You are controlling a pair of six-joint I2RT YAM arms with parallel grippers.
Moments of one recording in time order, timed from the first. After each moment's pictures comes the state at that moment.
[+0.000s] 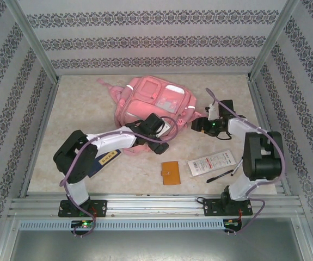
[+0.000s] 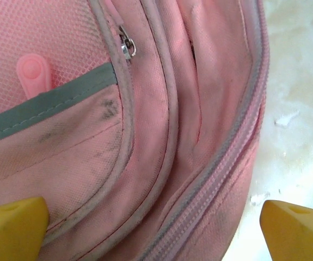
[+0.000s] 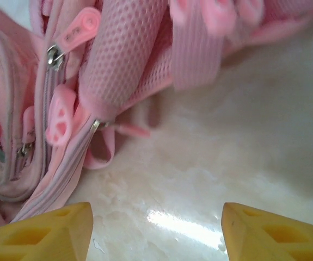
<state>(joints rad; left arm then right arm) -0.75 1.79 1.16 -0.39 -0.05 0.07 0.00 1.68 0.93 -0.37 -0.63 0.24</state>
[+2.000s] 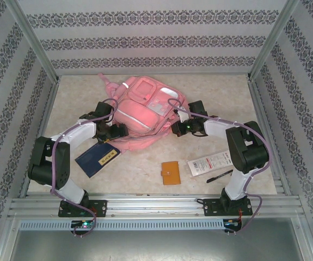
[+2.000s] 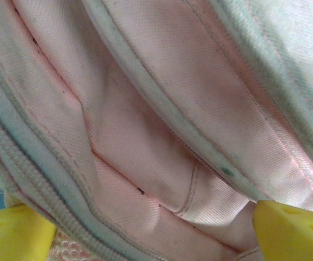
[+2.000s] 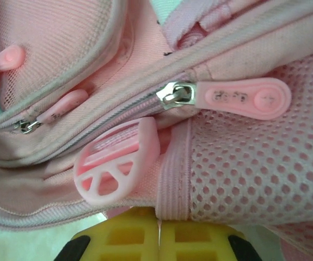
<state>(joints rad) -0.21 1.60 0.98 -0.60 0.18 -0.51 0.32 1.79 0.97 -0.11 -0.55 0.02</state>
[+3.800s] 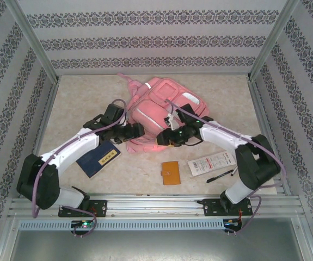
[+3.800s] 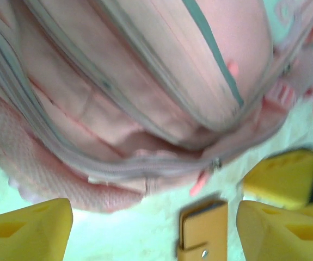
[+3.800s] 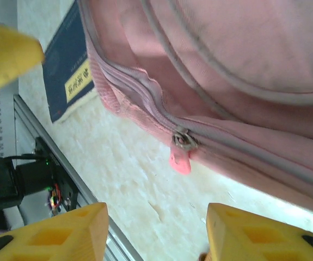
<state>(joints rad) -0.48 1.38 0.97 -0.55 0.30 -0.69 0.50 1.56 1.00 -0.49 -0.68 0.43</state>
